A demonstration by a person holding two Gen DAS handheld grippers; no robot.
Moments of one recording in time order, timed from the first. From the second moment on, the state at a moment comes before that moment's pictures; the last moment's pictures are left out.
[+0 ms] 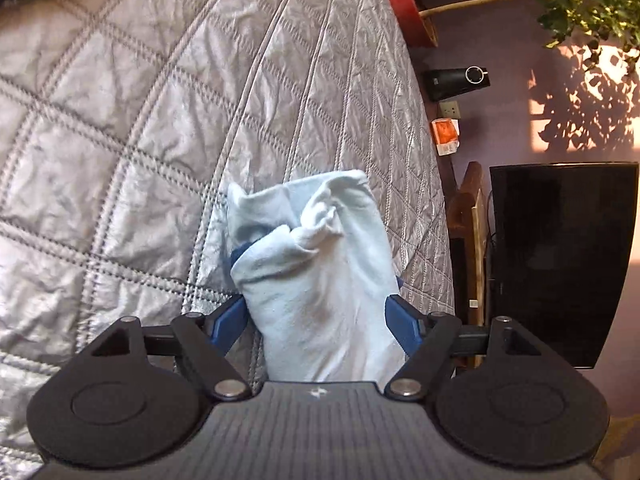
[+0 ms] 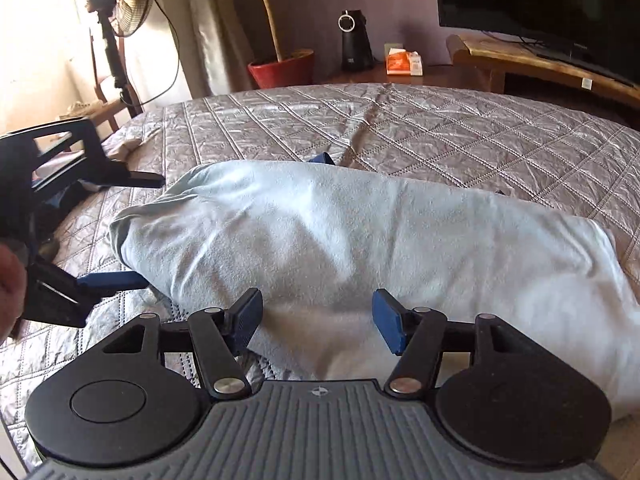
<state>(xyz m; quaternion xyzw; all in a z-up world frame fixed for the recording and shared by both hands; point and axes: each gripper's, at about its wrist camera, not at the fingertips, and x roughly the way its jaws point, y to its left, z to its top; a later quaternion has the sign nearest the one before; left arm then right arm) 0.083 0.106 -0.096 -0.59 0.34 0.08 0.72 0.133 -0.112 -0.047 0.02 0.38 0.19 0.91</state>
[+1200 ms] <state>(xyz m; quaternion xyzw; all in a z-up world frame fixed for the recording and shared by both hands) 0.065 0.042 -0.009 -0.34 0.29 -0.02 0.89 0.141 -0.094 -0.045 -0.11 0.38 0.17 0.90</state>
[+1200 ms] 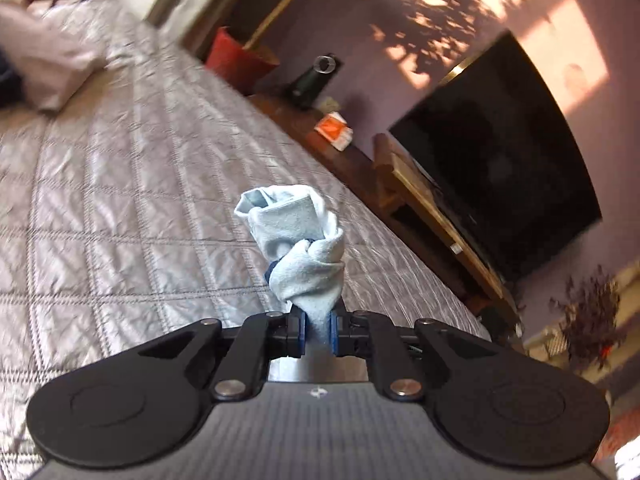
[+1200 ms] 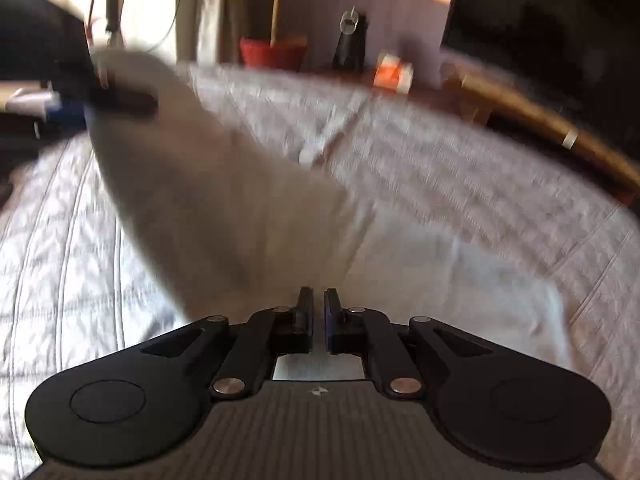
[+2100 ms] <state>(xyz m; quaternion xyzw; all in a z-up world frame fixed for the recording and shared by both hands) 0.075 -0.161 -0.012 0.05 0.31 -0.28 0.91 0.092 -0.285 -0.078 0.43 0.37 0.05 0.82</state>
